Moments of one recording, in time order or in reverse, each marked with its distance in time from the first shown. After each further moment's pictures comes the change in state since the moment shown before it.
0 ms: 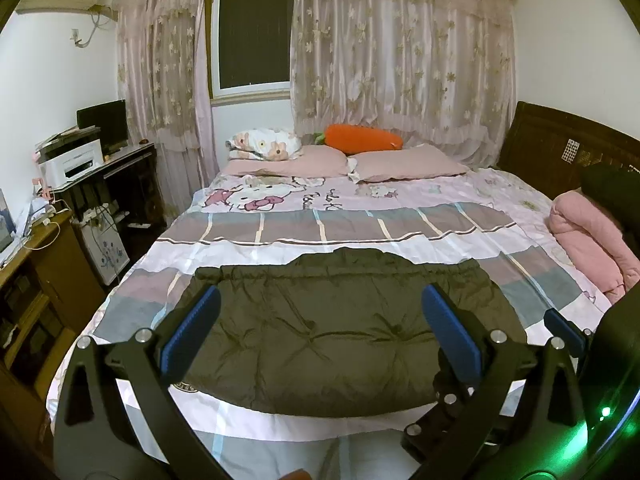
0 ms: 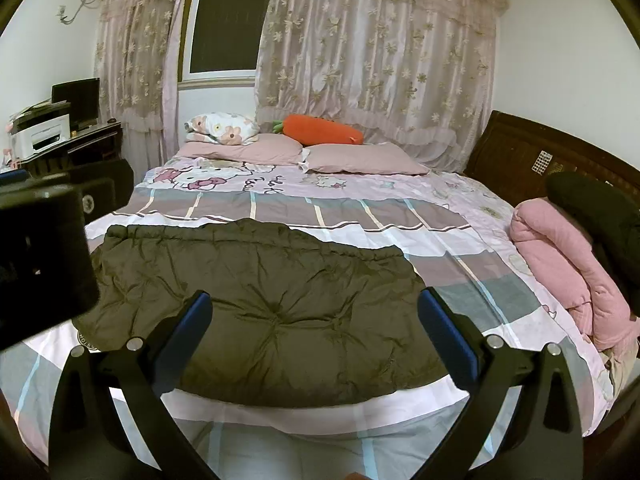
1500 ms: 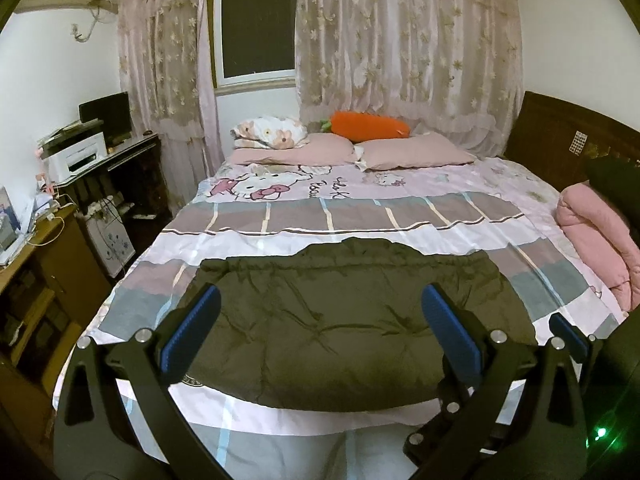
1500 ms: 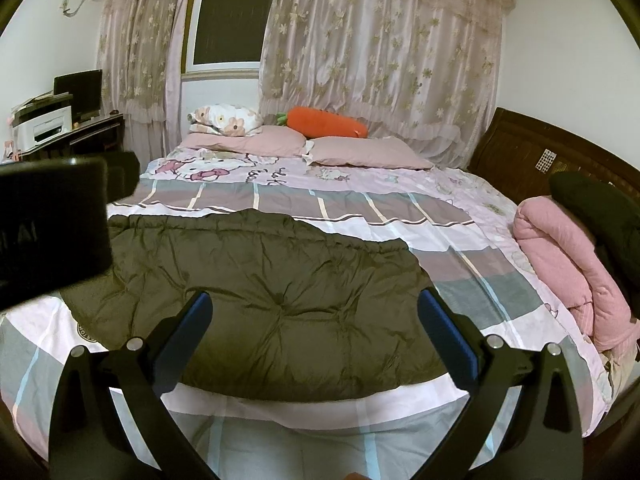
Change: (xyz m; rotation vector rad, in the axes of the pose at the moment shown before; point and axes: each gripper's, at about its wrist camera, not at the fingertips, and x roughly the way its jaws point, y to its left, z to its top) left arm 0.002 0.009 0.005 0.000 0.063 0.000; right arm -0.001 0.005 -0.010 -0.010 0.017 0.009
